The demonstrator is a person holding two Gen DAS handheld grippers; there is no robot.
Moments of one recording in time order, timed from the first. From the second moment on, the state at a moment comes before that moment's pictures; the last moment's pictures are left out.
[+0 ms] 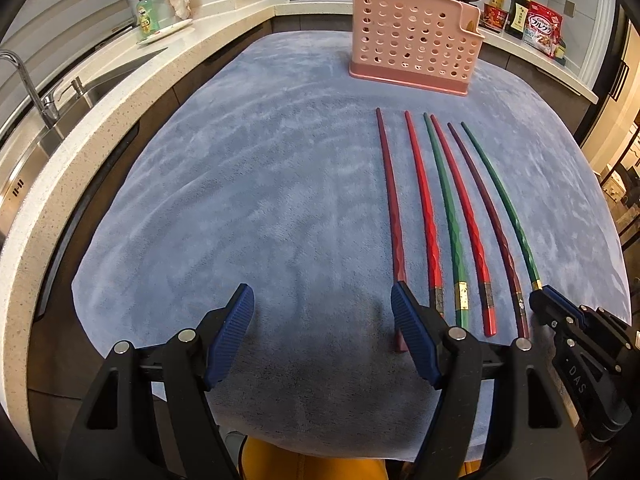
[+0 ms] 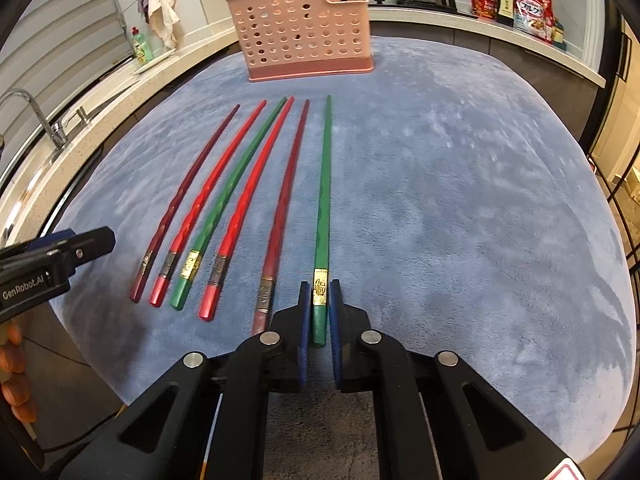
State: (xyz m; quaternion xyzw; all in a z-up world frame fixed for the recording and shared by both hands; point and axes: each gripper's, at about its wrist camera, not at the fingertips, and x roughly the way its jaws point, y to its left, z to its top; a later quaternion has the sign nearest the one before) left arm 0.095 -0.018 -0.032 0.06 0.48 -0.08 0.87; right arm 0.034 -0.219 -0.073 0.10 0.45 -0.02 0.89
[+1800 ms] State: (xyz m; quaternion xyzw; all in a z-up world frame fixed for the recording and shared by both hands) left arm 0.100 -0.028 -0.041 0.06 0.49 -0.11 0.86; right arm 0.021 -0.239 -0.035 0.11 0.42 -0.02 0.90
